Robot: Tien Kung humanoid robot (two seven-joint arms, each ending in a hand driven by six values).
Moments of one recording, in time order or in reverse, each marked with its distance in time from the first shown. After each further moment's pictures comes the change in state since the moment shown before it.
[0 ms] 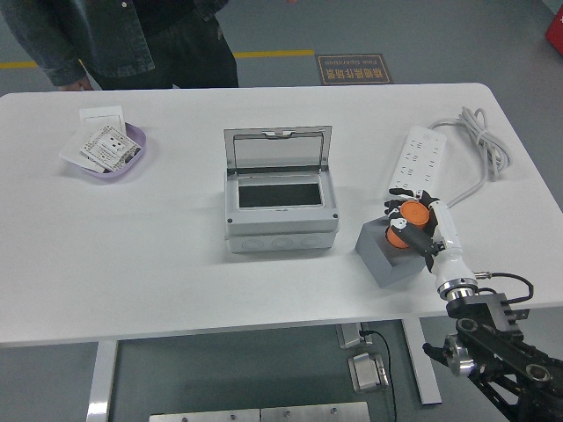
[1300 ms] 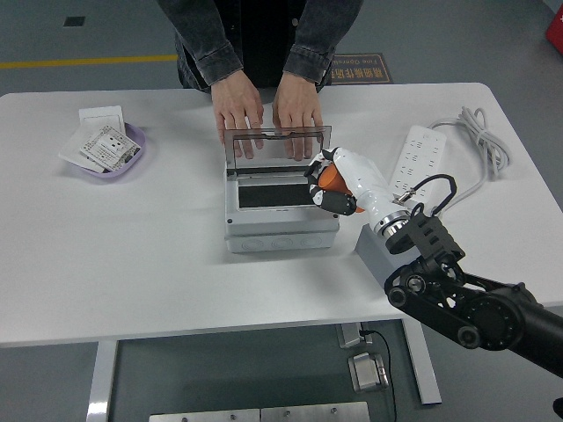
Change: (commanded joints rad) left arm 0.006 0.006 -0.077 0.000 0.068 -0.001 0.020; right arm 0.487 0.065 -0.350 -0.102 -0.864 0.040 -0.608
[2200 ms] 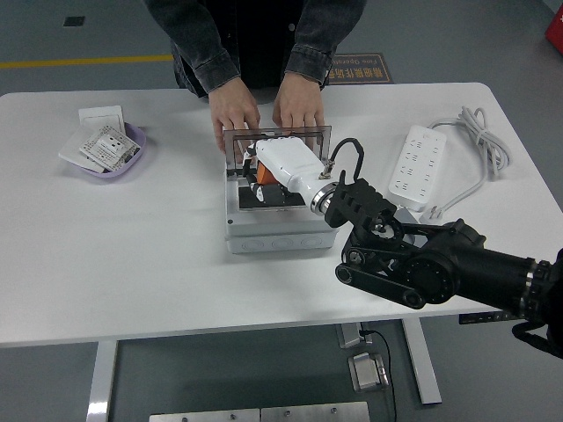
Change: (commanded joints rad) left arm -0.013 0.005 0.008 0.000 -0.002 -0.001 0.003; right arm 0.306 0.141 -0.326 -0.182 0.079 0.033 0.004
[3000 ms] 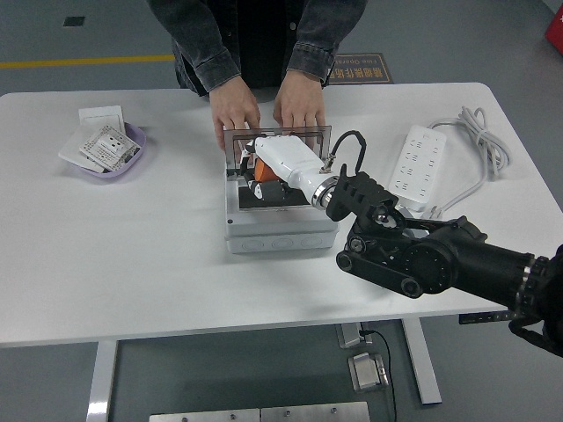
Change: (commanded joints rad) left arm -0.014 -0.001 0.099 0.000 -0.086 0.000 -0.022; right arm 0.008 0.011 0.023 -0.059 0.081 0.043 0.111
